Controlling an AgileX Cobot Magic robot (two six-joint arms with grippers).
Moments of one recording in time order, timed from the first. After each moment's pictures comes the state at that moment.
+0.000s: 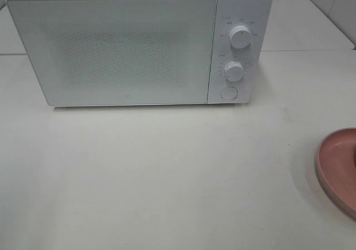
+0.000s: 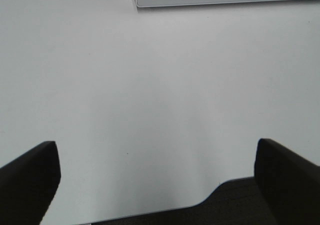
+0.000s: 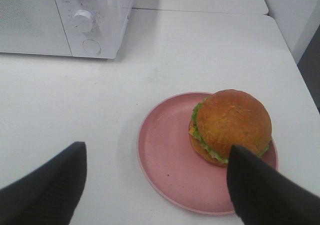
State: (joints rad) left arm -0.09 0.21 -0.52 -0.11 1.08 0.06; right arm 0.11 0.00 -0.50 -0.06 1.01 0.06
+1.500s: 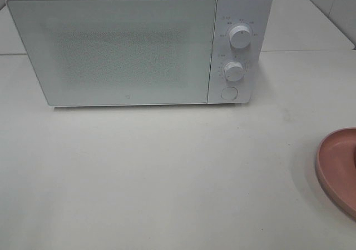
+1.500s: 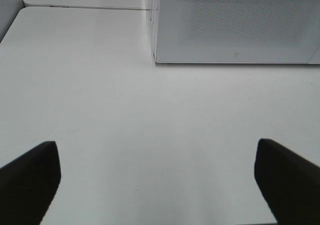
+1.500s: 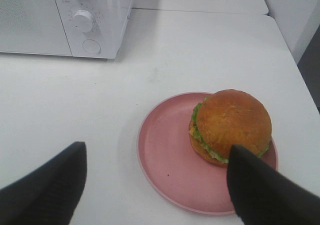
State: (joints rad) left arm 0.01 0.00 -0.52 -0.13 1.08 0.06; right arm 0.11 0.00 -0.50 -0.06 1.01 0.06
